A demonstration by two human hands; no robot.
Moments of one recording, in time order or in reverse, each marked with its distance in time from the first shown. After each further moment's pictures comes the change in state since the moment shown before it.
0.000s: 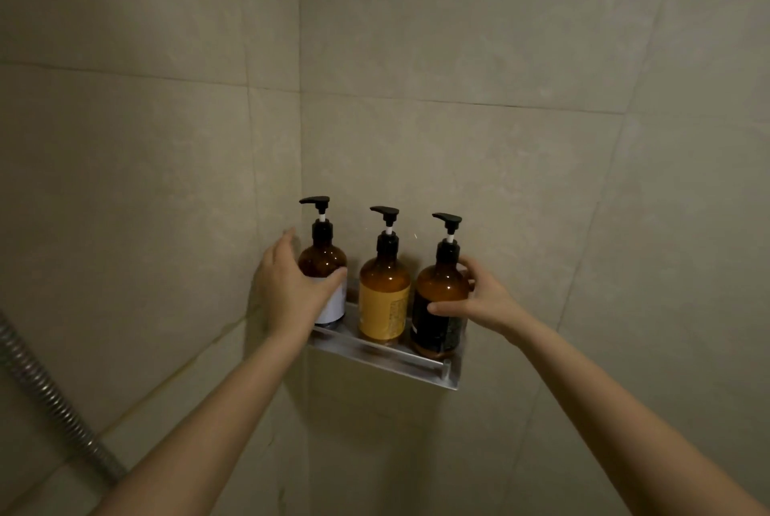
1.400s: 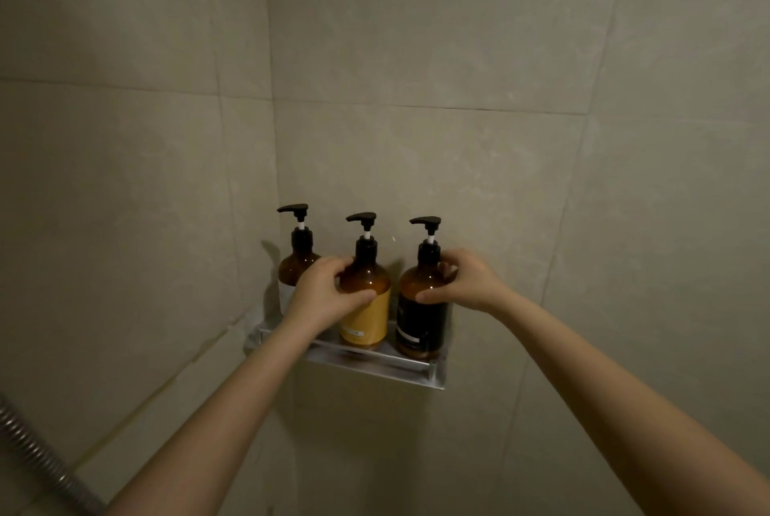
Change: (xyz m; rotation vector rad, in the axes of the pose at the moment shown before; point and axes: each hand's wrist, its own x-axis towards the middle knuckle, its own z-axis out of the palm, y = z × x) left_hand -0.004 0.030 0.019 -0.095 -0.475 0.215; right_hand 0.000 -0.029 -0.010 -0.300 0.066 0.046
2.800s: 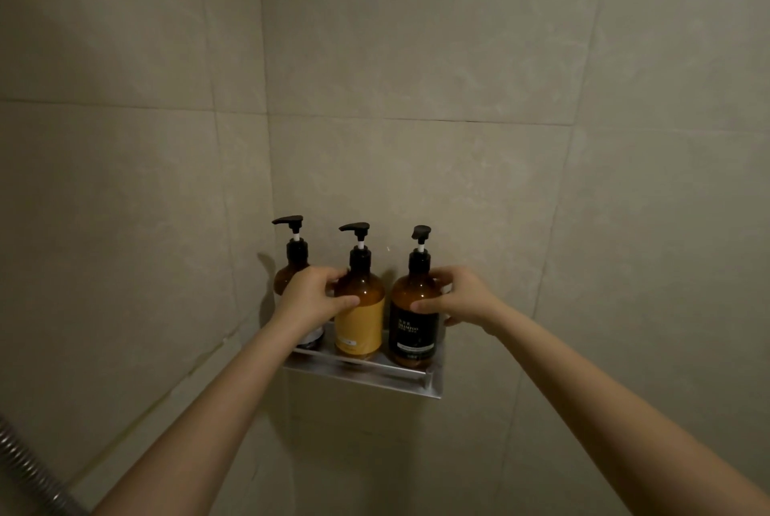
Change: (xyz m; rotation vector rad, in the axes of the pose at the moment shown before) left_hand 0.009 0.003 -0.015 0.090 -0.105 -0.022; right_hand -0.003 0.004 0.004 0.132 -0.078 0.080
